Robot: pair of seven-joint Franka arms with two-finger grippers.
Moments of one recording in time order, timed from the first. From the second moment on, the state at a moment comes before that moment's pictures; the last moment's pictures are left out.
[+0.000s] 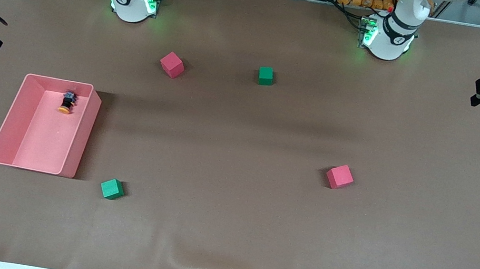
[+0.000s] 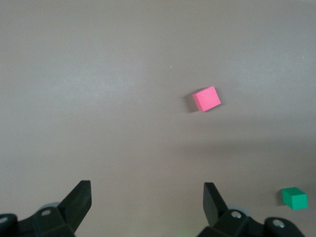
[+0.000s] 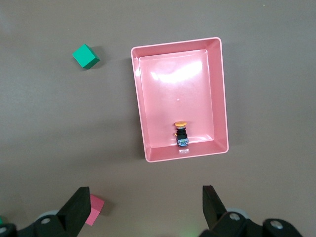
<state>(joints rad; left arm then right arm) -0.03 -0.13 -0.02 -1.62 -0.01 1.56 0.01 0.02 0.01 -0.09 -1.47 -0.01 1.45 0.07</state>
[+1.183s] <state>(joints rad) -0.02 -0.05 -0.02 -1.59 -0.01 1.55 0.01 -0.04 0.18 -0.10 -1.91 -0.04 1.95 -0.06</state>
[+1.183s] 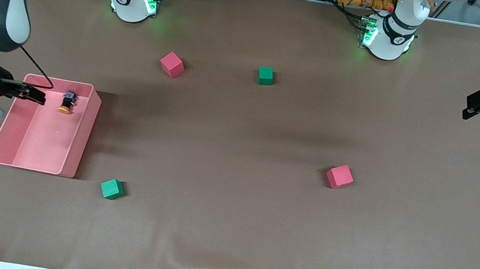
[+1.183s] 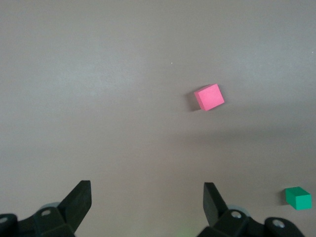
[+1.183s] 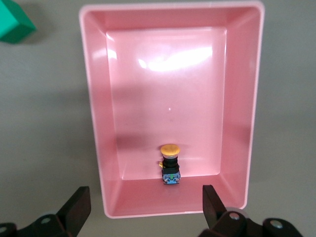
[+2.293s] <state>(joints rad) -0.01 -0.05 -0.02 -1.59 -0.01 1.55 0.01 -0.16 0.32 -0.10 -2.24 -0.04 2.41 -0.21</state>
